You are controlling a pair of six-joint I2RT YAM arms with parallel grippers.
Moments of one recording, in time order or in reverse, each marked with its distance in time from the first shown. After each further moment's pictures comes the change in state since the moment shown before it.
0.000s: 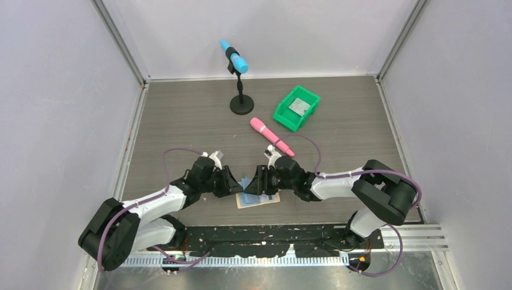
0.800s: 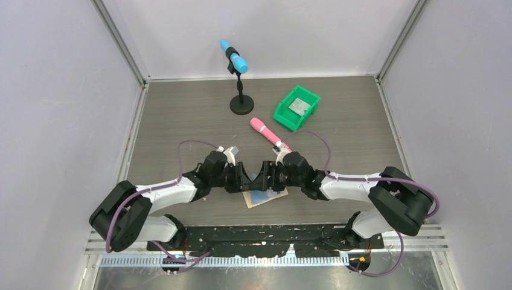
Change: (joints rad) left arm -0.105 0.164 0.115 0.116 0.073 0.008; right arm -0.061 -0.129 -0.027 -0.108 0.010 -0.025
